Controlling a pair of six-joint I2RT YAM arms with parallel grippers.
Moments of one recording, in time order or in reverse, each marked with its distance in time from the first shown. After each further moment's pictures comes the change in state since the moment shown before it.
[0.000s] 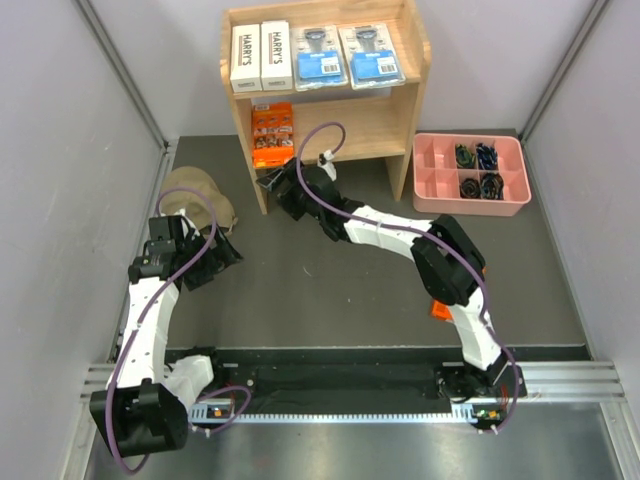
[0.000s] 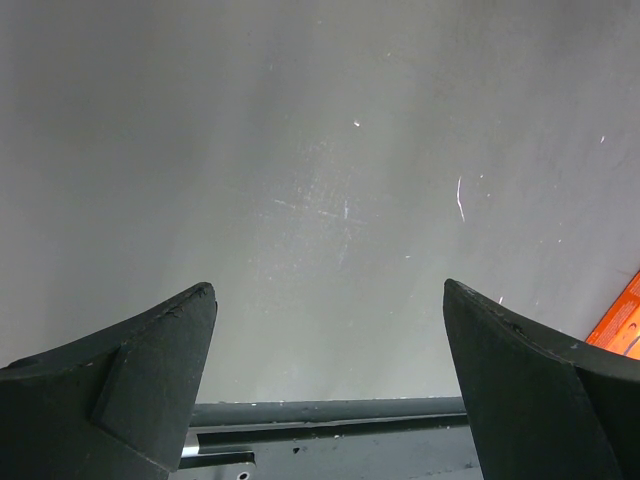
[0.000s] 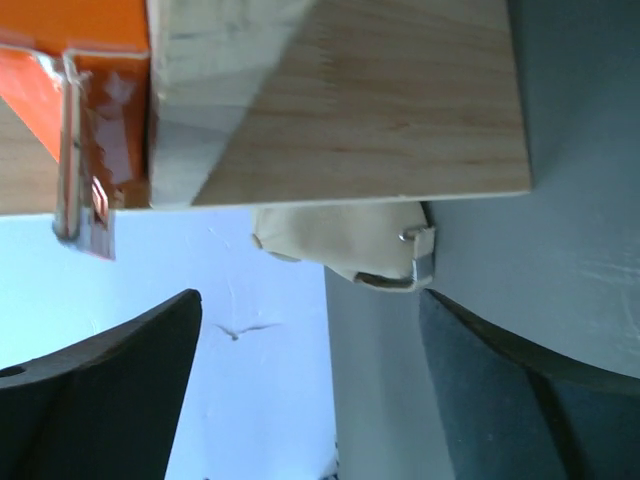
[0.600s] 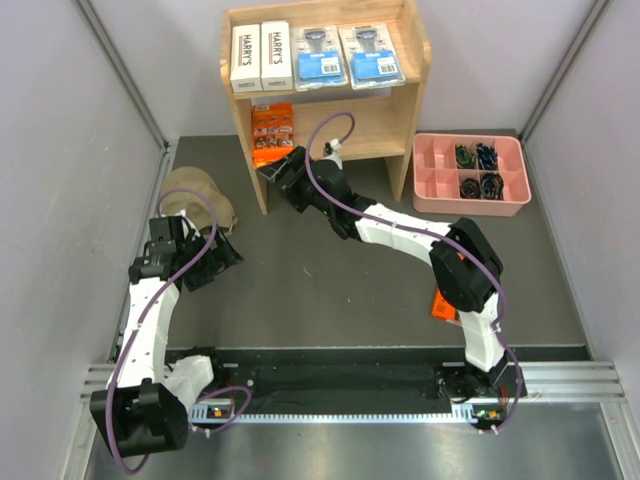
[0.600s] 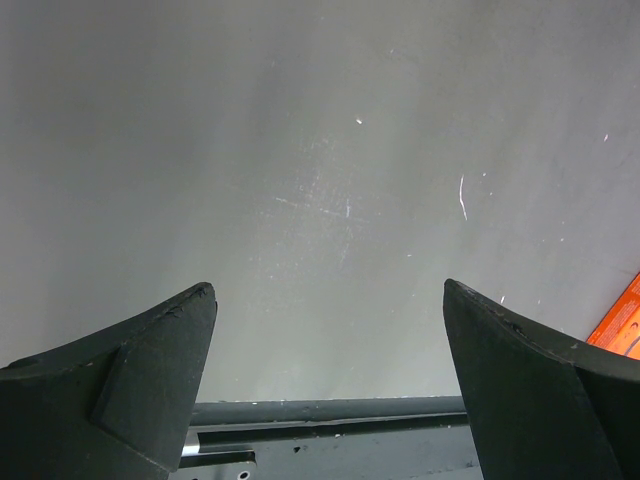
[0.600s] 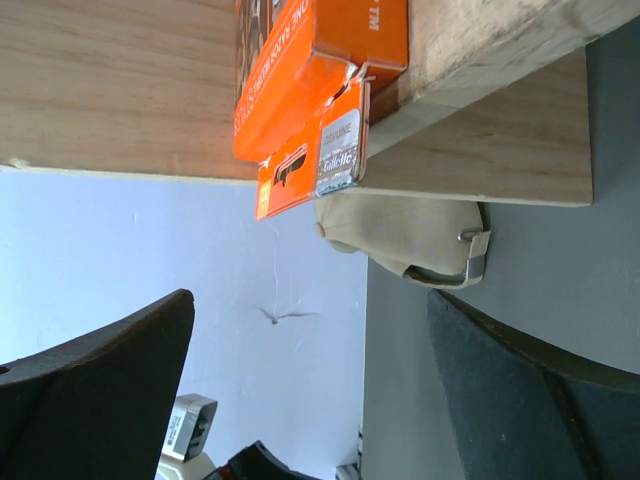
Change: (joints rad) left arm 0.000 0.000 -0.006 0.000 0.000 0.000; right arm -0.009 -0.123 -0.074 0.047 -0.031 -0.044
